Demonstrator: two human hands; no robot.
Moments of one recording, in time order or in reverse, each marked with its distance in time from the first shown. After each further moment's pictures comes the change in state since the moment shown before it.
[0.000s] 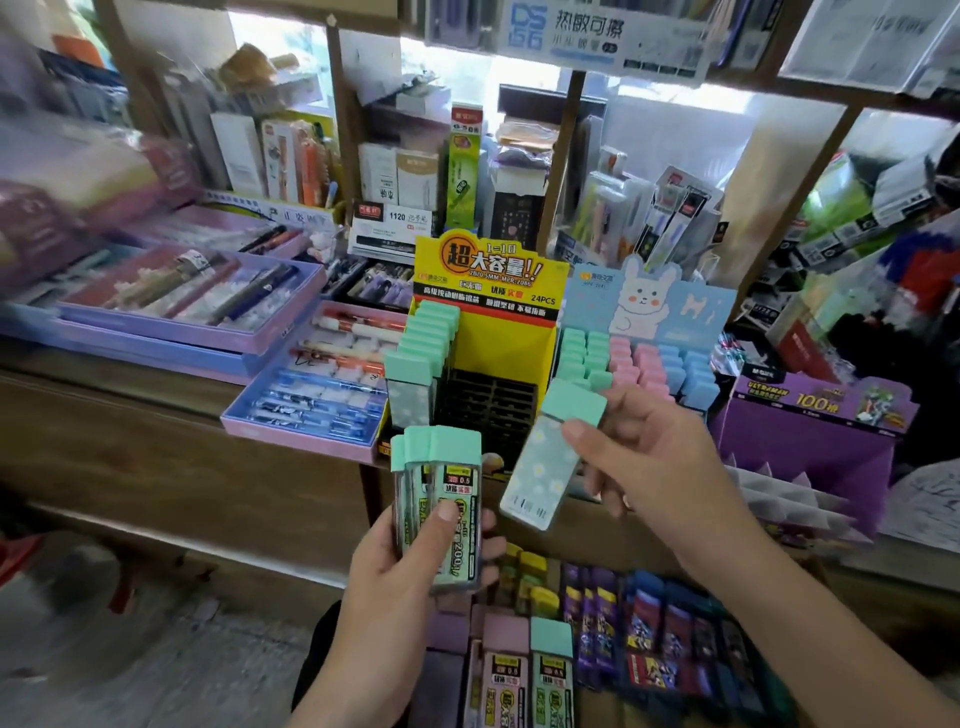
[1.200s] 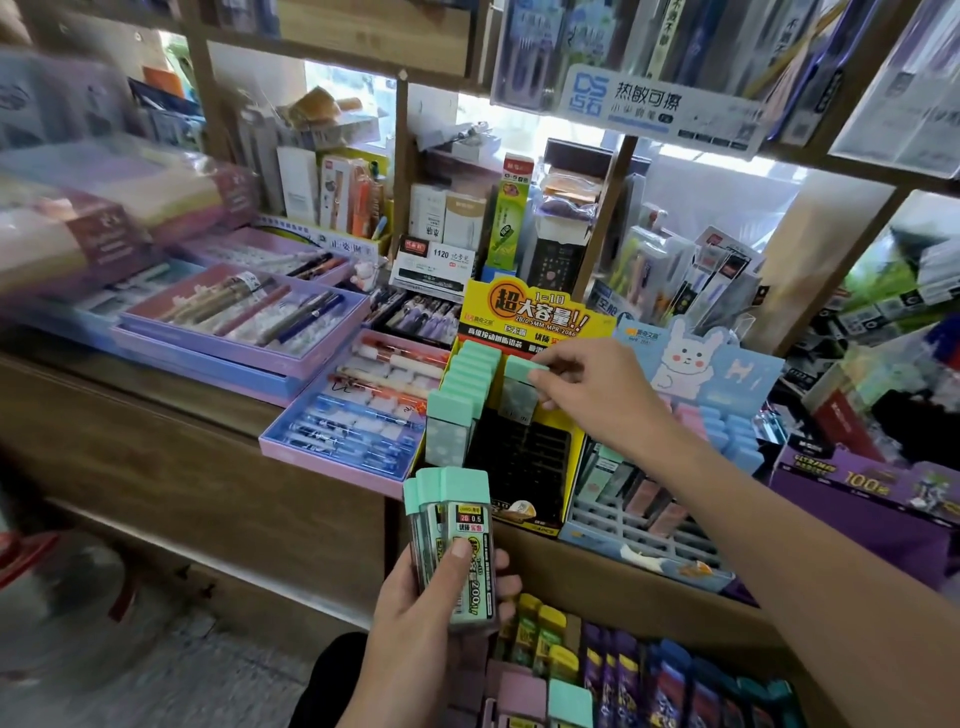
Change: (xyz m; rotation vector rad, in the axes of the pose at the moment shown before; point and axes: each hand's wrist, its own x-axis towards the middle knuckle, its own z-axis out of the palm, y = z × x) left_hand 0.015 -0.010 -0.010 -0.198 0.063 -0.023; right_hand 0.133 -0.025 0.040 -0.609 -0.064 -0.303
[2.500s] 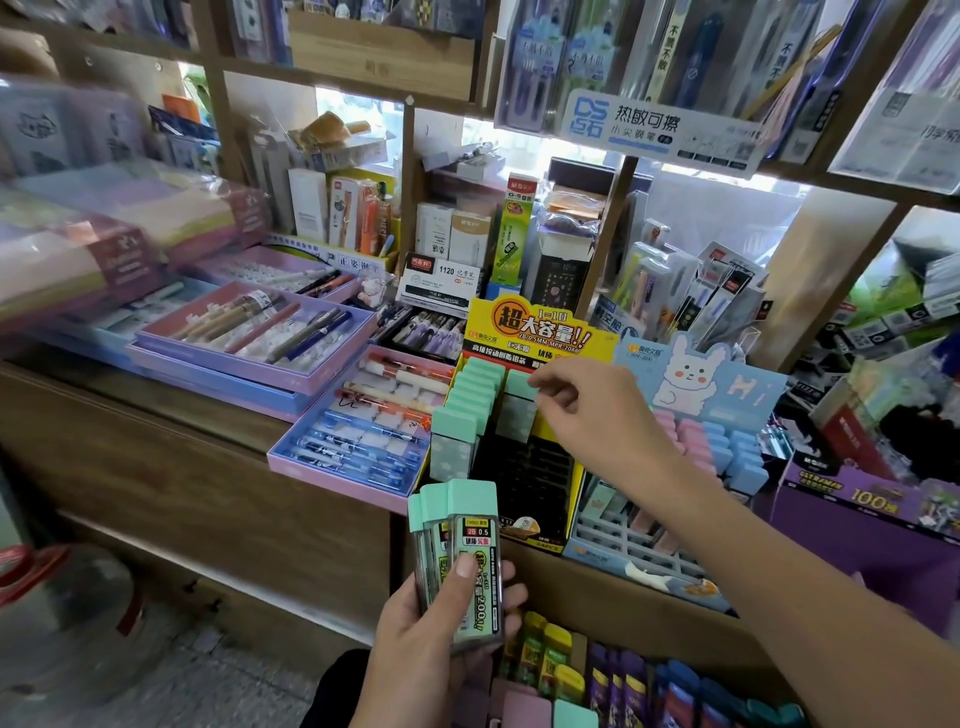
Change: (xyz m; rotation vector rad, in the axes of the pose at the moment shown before) left_hand -0.009 0.008 0.006 0.014 0.003 -0.071; right_hand -0.014 -0.016 0.002 -0.144 0.048 -0.081
